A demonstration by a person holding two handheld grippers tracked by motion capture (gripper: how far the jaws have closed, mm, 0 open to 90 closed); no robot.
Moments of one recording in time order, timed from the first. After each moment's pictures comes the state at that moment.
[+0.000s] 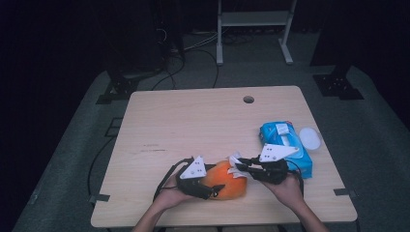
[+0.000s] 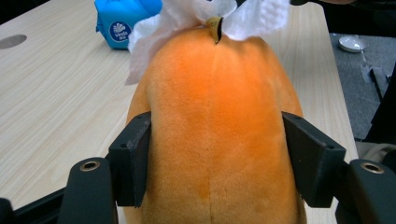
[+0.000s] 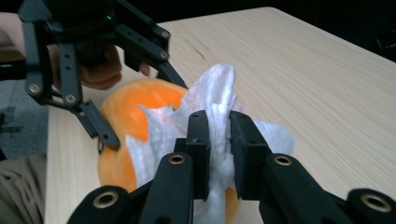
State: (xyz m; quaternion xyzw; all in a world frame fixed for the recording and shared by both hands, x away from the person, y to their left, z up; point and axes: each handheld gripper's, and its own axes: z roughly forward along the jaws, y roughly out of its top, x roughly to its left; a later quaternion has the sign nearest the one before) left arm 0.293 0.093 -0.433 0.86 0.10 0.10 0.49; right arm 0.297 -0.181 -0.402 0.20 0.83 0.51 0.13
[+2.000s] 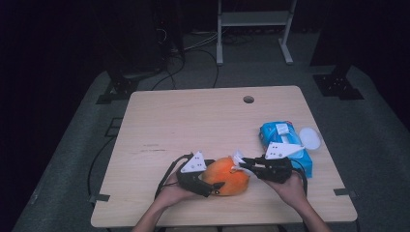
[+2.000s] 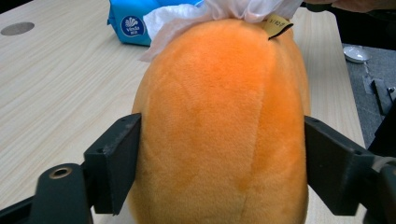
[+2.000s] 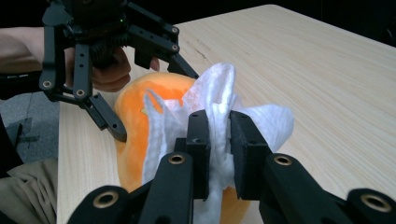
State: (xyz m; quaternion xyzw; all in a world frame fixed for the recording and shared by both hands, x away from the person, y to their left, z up) left arm 0.305 0.093 -0.435 0.86 0.14 0.09 0.49; right arm 0.302 -0.195 -0.405 0.22 0.82 0.52 0.10
